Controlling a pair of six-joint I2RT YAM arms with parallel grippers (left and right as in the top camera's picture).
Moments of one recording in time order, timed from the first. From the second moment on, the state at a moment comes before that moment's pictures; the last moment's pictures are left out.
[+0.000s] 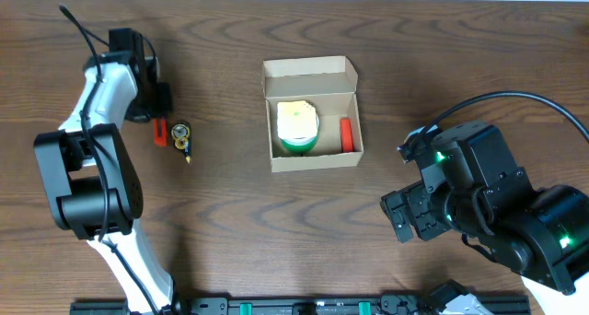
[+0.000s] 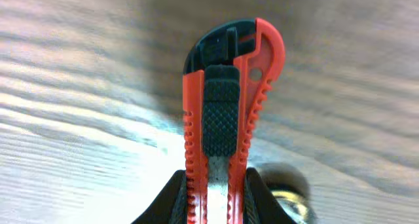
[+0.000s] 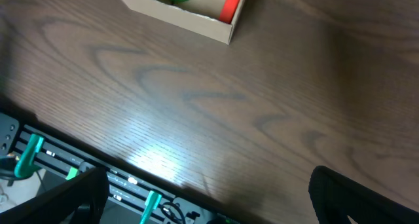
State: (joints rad) left arm 0.14 2.09 1.57 -0.86 0.00 -0.02; right arm 0.52 1.09 1.52 -1.56 0.02 0.11
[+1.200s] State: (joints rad) left arm -0.52 1.86 1.76 -1.01 0.08 0.01; right arm 0.52 1.09 1.52 -1.56 0.02 0.11
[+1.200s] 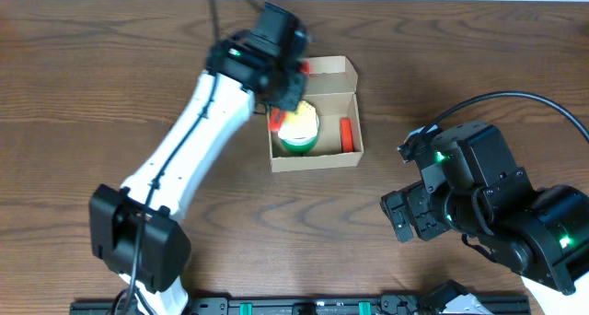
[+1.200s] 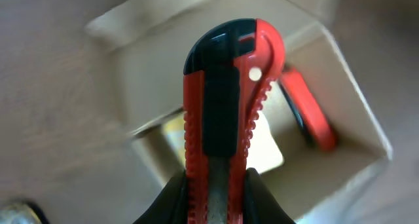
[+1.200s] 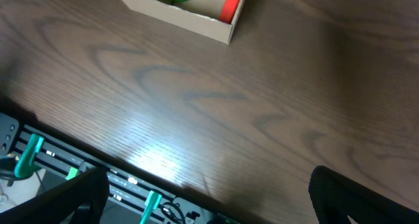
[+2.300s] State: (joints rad) left arm -0.63 1.87 1.59 -0.96 0.23 0.88; right arm 0.52 1.09 1.52 -1.56 0.02 0.11
